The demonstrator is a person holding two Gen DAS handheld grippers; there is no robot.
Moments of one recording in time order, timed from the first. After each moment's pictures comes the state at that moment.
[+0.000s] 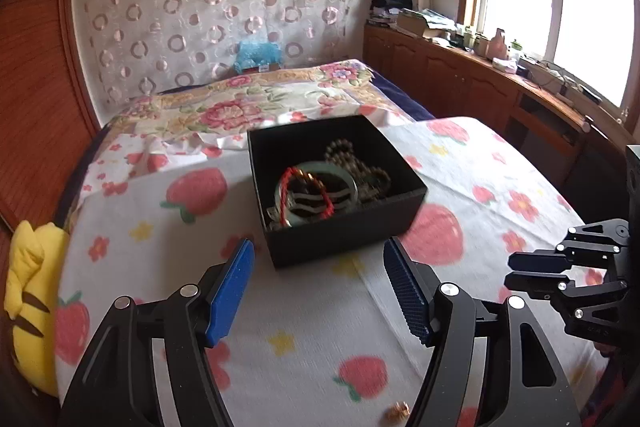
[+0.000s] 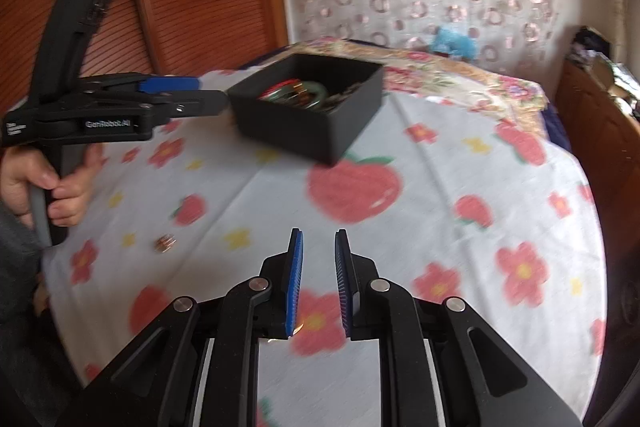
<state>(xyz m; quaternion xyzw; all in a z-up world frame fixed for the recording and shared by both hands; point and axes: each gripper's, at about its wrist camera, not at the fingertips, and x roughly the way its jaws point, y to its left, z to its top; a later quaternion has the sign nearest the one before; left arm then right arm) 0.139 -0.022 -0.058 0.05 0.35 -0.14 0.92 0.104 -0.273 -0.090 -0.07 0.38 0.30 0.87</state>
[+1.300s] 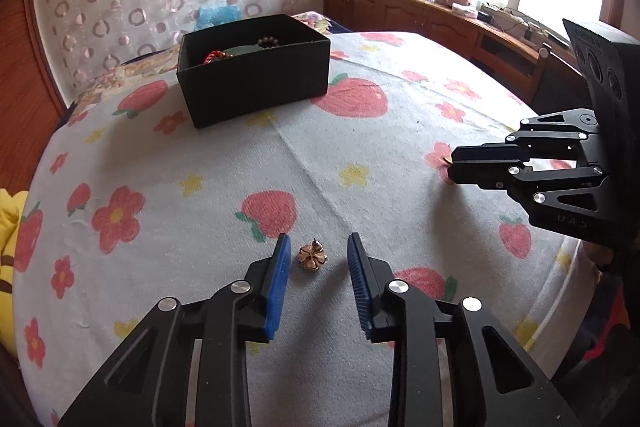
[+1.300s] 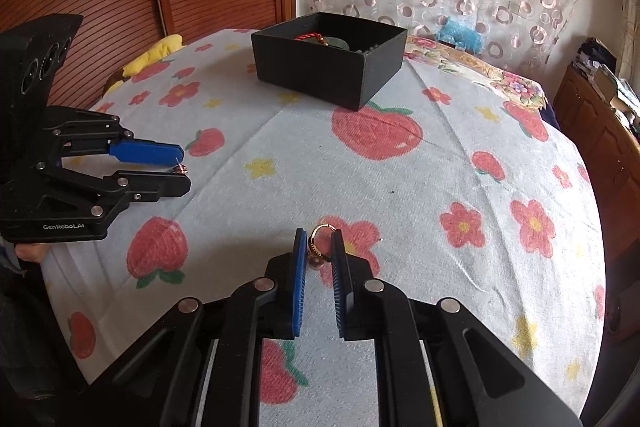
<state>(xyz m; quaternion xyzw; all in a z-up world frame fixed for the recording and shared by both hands) 0.058 -0.050 -0.113 0.08 0.41 -0.19 0.89 0.073 -0.267 -0.110 -0.12 0.40 0.28 0.86</state>
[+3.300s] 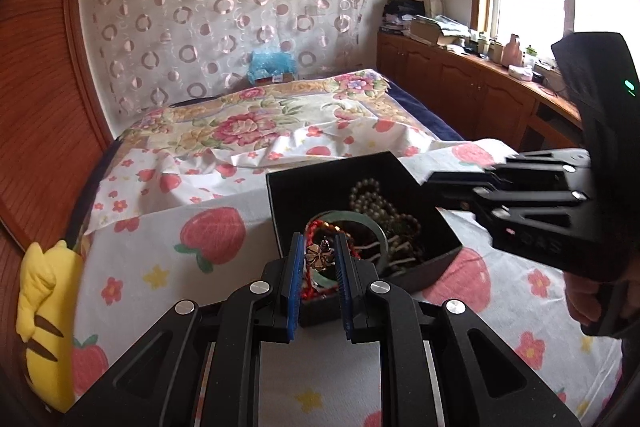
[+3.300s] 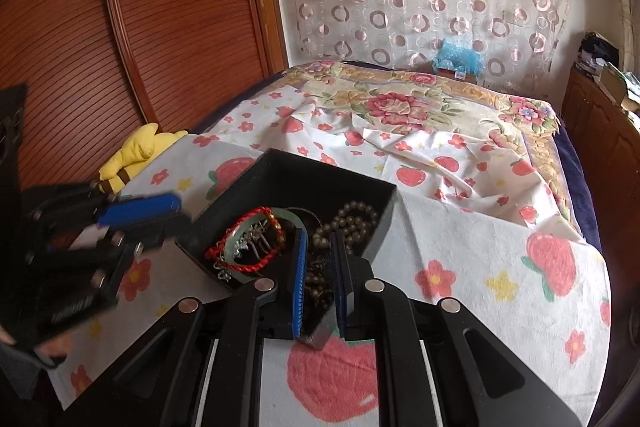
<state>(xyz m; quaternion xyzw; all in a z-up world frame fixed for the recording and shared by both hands) 0.187 -0.025 -0.040 0.06 0.33 -0.11 0.93 0.235 -0.219 -0.048 -0.04 0.36 0.29 0.89</state>
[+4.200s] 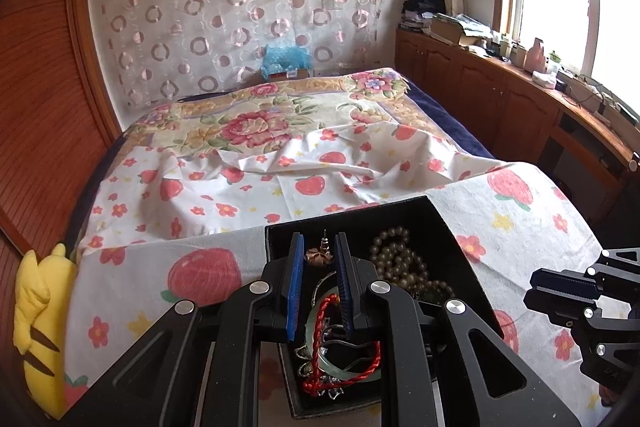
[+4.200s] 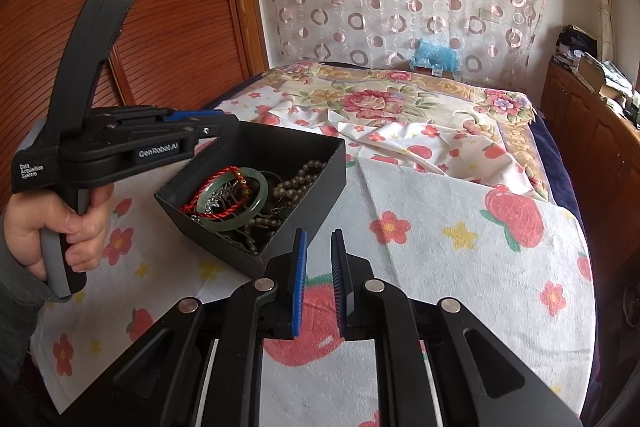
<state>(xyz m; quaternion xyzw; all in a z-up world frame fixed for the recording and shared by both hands) 0.255 -0.036 -0.043 0.05 0.35 -0.08 0.93 0.208 -0.260 -0.064 -0.04 0.35 0.26 0.90</state>
